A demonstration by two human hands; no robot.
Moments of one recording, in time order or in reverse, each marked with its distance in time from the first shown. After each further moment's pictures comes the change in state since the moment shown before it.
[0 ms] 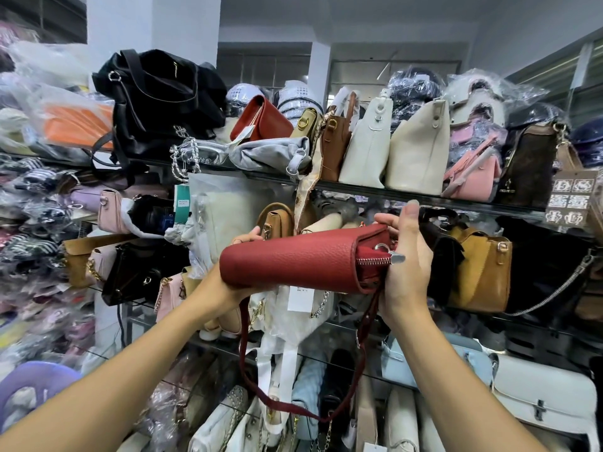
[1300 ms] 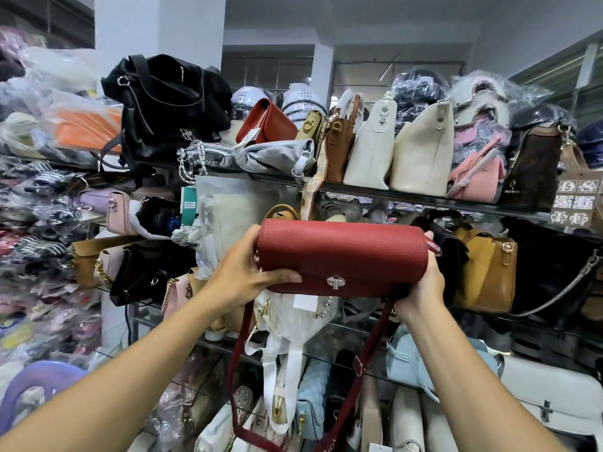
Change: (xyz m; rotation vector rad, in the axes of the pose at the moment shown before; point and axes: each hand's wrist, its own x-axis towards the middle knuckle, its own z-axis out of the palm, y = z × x) left_hand 0.001 0.045 -0.004 -0.072 0.041 -0.010; right_hand 0.026 0.029 -0.031 0.255 0.200 0.520
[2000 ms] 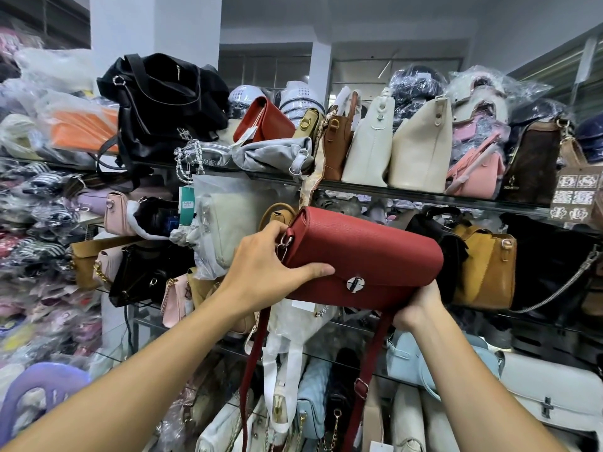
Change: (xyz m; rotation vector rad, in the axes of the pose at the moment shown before) left_hand -0.006 0.054 0.023 0.321 0.116 -0.037; right_hand 0.032 0.015 -0.031 -0.096 -0.061 0.358
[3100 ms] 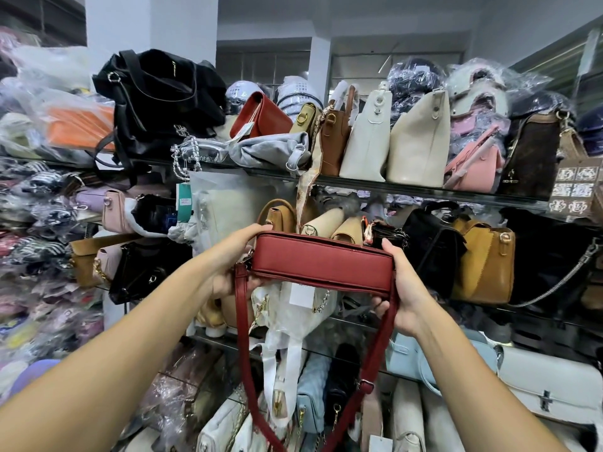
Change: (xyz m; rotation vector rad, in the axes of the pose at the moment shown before) left_hand 0.029 -0.024 -0.017 -0.703 -0.331 -0.885; right_hand -0.021 0.005 0.007 -0.382 -0.137 0.010
